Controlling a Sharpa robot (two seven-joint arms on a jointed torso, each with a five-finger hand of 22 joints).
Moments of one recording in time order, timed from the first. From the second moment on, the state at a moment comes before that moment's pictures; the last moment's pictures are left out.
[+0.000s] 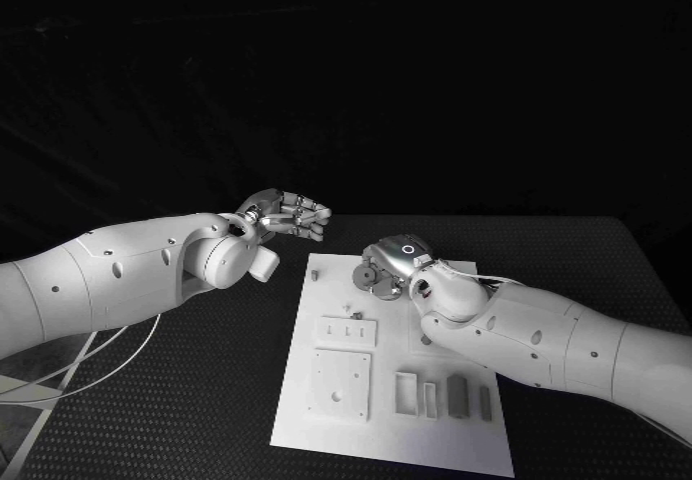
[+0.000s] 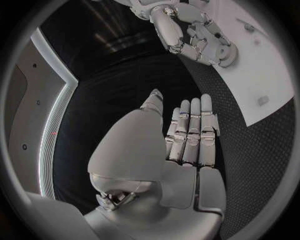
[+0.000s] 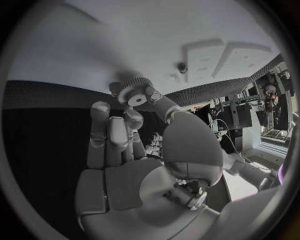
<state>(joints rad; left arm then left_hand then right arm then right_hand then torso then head) 1.38 -0.79 -0.16 1.29 -0.17 -0.21 0.17 1.52 -0.10 0.06 0.29 0.06 0.73 0.19 0.39 0.43 1.07 0.14 0.15 0.17 0.92 0.13 0.29 0.71 0.07 0.96 0.03 0.20 0.60 1.22 -0.35 -0.19 1.10 -1.81 -0.49 -0.26 1.06 -0.18 0.60 -0.26 0.04 0.92 0.12 0.26 0.57 1.27 0.00 0.99 1.17 1.30 -0.10 1.37 1.02 0.21 1.23 -0.06 0.86 1.31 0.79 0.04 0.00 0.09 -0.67</state>
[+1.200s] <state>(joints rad) 1.38 -0.79 -0.16 1.29 -0.17 -0.21 0.17 1.52 -0.10 0.06 0.29 0.06 0.73 0.19 0.39 0.43 1.07 0.14 0.15 0.18 0.92 0.13 0.29 0.72 0.05 0.96 0.03 0.20 0.60 1.22 -0.35 -0.18 1.10 -1.74 -0.45 -0.23 1.06 -0.18 0.60 -0.27 0.04 0.91 0.12 0.25 0.56 1.27 0.00 0.99 1.17 1.29 -0.10 1.37 1.01 0.21 1.22 -0.05 0.86 1.31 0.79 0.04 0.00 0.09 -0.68</state>
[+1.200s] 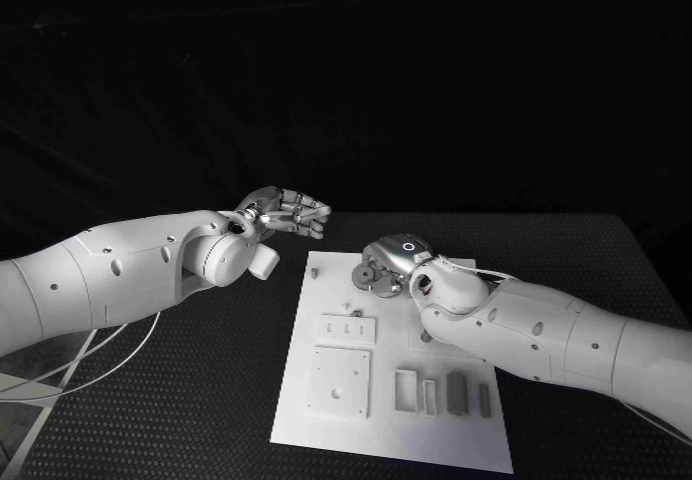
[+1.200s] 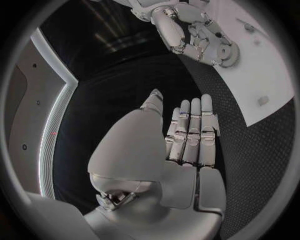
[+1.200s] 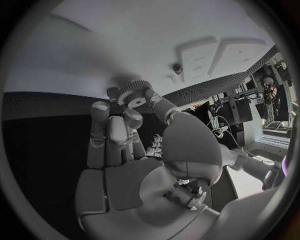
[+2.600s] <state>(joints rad) 1.38 -0.79 -0.16 1.29 -0.17 -0.21 0.17 1.52 -0.10 0.06 0.29 0.06 0.73 0.19 0.39 0.43 1.07 0.14 0.15 0.18 0.92 0.13 0.29 0.72 0.06 0.96 0.03 0.20 0.60 1.22 -0.36 -0.18 1.08 -1.67 -0.41 -0.23 1.02 -0.20 0.59 -0.20 0.04 0.87 0.14 0.22 0.54 1.26 0.02 0.99 1.17 1.29 -0.09 1.36 1.00 0.21 1.22 -0.05 0.85 1.31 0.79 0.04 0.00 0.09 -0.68</state>
